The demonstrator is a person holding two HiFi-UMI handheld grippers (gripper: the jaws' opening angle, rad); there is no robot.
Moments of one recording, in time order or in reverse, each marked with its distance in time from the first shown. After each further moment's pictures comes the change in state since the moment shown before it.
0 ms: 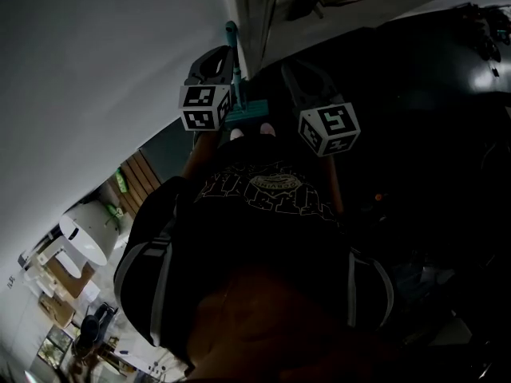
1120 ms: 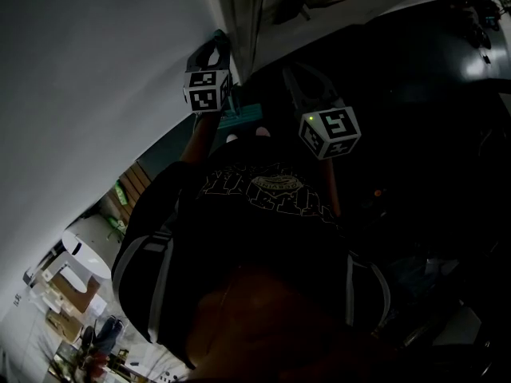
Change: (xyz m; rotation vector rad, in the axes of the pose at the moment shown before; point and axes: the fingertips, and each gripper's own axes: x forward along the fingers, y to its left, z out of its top) left arm 0.060 0.026 -0.030 0.033 0.096 0.050; right arm -0.015 -0.019 0.005 0.029 -0.021 -0.074
